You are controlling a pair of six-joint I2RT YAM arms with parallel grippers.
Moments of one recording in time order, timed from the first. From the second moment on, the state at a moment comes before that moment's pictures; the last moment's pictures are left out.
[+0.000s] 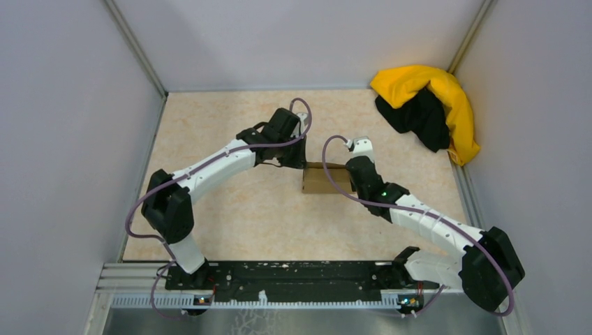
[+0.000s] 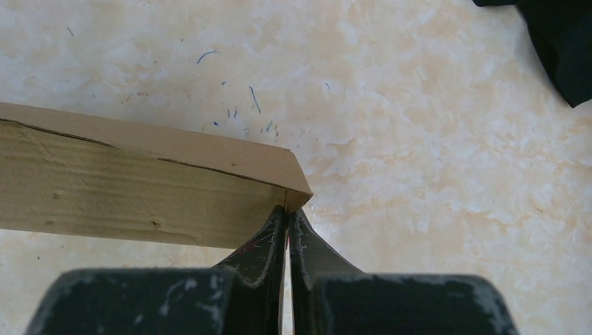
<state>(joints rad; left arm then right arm) -0.74 1.73 1.44 -0.56 0.13 -0.43 0.67 1.11 0.65 -0.21 0.55 0.18</state>
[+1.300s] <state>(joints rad) -0.75 1.71 1.33 -0.43 0.12 -0.40 0.67 1.12 0.60 -0.13 0.58 0.19</state>
